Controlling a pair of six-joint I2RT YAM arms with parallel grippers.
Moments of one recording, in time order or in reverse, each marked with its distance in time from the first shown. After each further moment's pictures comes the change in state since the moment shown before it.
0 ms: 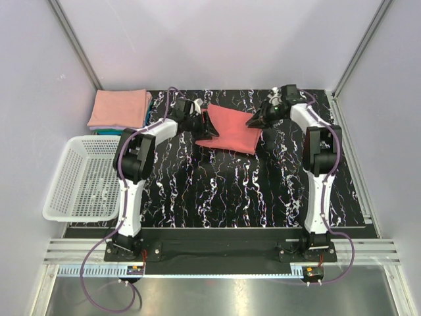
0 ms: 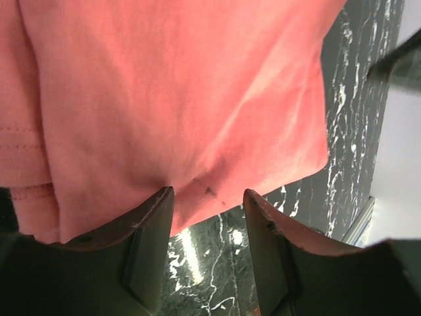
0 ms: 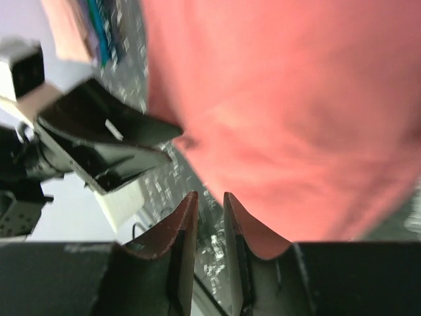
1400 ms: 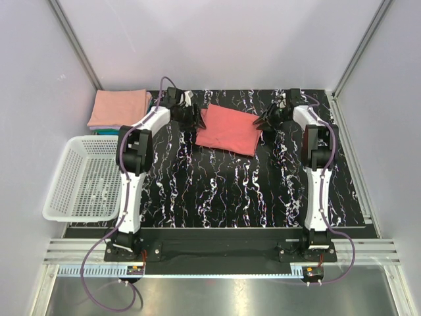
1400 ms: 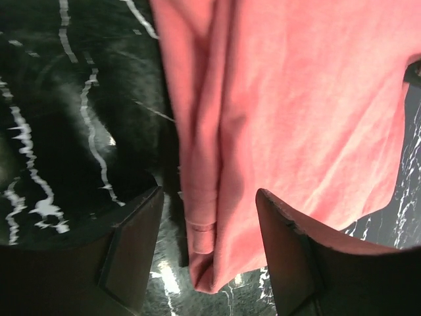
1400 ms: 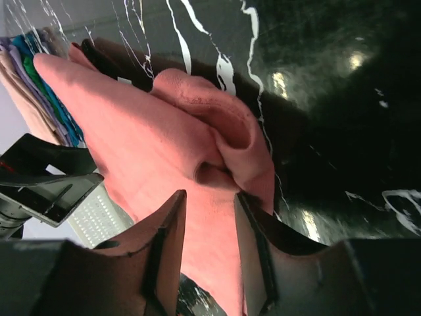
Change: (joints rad) left arm 0.114 0.180 0.362 -0.322 -0.093 0.232; right arm -0.042 0.174 0.129 0.016 0.150 0.105
